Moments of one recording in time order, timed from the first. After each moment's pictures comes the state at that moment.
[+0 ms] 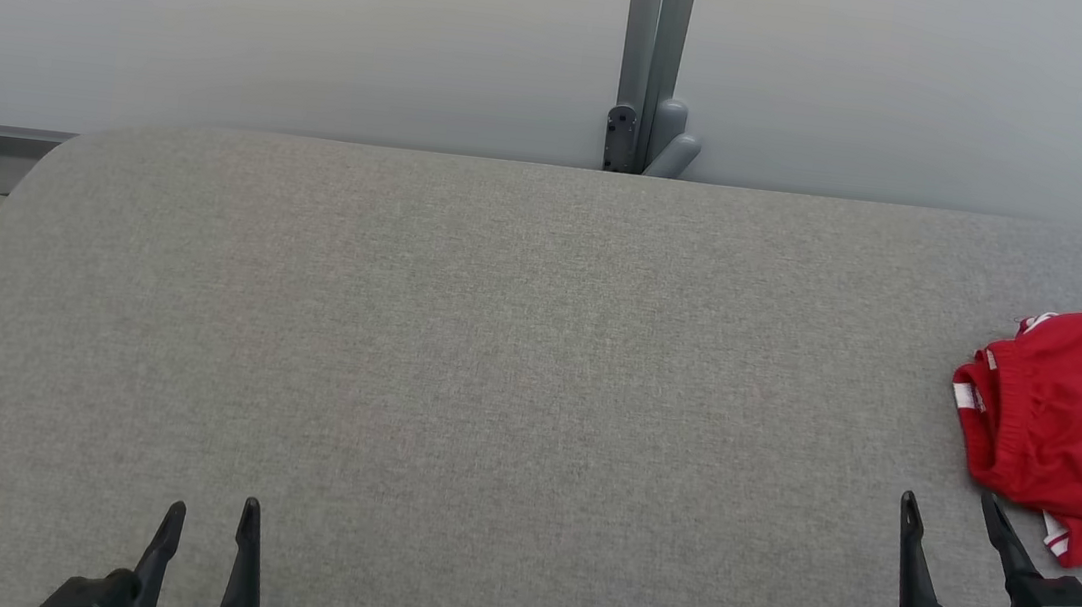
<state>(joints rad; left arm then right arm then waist) 0.10 0.05 -0.01 0.29 -0.28 -0.13 -0.26 0.06 -0.05 -0.13 0.20 -0.04 0.13 -0.26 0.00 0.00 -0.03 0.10</state>
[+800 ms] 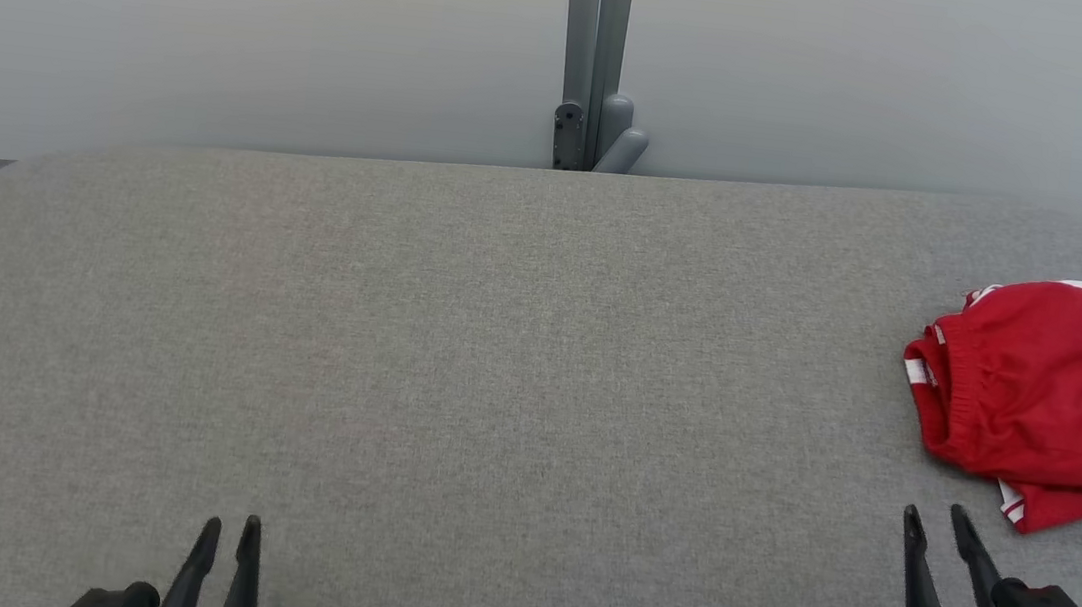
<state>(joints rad) 0.10 0.05 -0.04 0.31 -0.30 -0.13 -0.26 0.07 -0.04 -0.12 0.21 -0.04 0.13 -0.26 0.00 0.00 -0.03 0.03</state>
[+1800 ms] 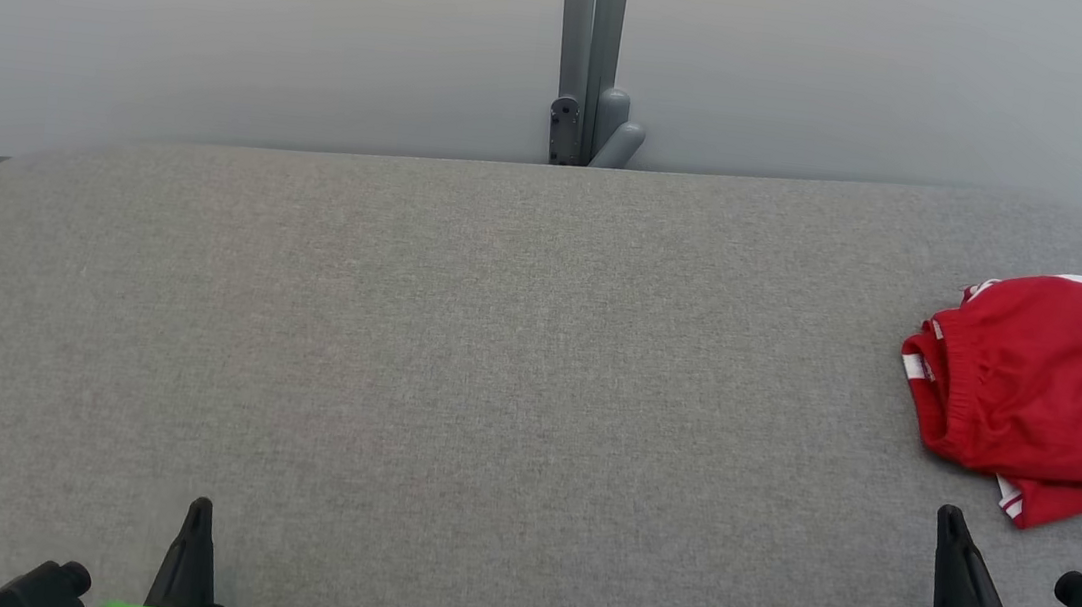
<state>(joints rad) 0.06 0.05 0.00 0.33 -0.71 -0.13 -0.15 0.03 -0.04 -0.12 0.26 0.48 0.13 -0.14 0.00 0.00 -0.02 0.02</state>
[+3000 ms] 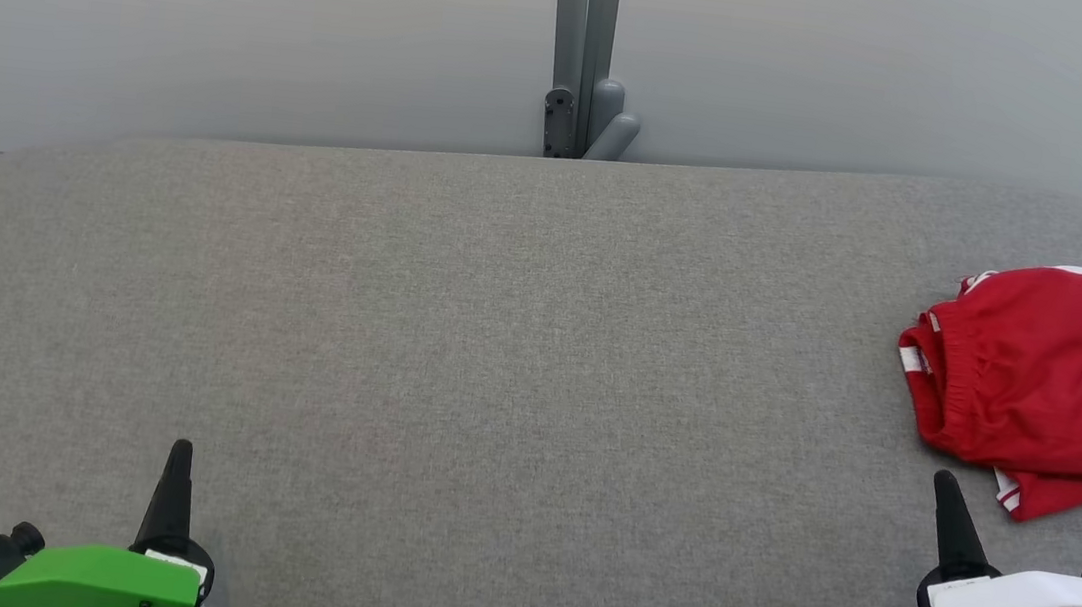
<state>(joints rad) -0.02 0.05 0.04 0.30 -1.13 -0.13 -0.03 -0.03 -0.04 -0.12 0.26 1.00 0.13 -0.02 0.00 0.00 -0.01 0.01</state>
